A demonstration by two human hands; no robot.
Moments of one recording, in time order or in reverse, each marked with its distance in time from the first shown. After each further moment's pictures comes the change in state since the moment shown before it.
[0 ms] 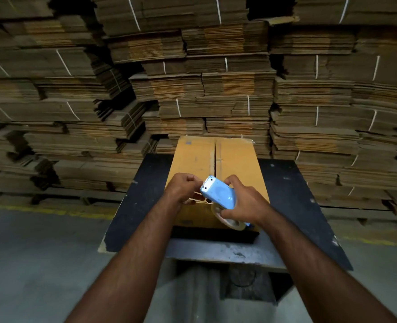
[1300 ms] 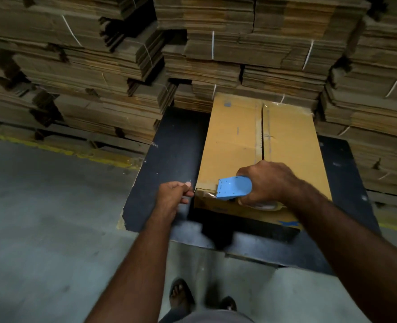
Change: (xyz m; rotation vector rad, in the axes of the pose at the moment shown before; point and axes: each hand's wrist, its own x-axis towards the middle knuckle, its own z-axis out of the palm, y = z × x) left_hand 0.130 -0.164 -0.106 -0.229 0.216 -0.319; right_hand 0.169 -0.041 0.054 -0.622 -0.355 -0.163
